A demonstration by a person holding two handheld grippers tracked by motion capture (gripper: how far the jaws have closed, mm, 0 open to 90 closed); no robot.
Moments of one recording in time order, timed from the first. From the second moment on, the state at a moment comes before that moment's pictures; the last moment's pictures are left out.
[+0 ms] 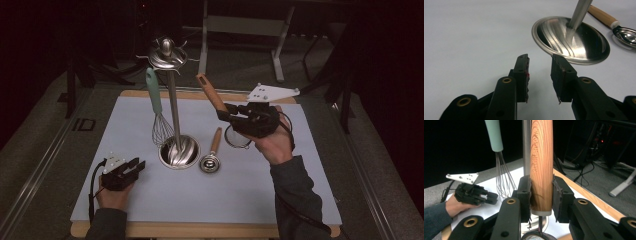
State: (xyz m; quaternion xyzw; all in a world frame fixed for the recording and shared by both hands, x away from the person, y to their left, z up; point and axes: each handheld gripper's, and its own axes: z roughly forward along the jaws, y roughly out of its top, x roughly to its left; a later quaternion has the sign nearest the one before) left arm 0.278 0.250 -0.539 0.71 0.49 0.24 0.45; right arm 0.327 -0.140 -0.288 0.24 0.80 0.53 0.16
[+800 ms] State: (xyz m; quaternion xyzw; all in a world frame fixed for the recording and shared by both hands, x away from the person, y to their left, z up) left arm 0.278 0.250 -0.539 0.71 0.49 0.24 0.45; right arm 0.318 -0.120 -0.274 0.18 0.79 0.57 0.15
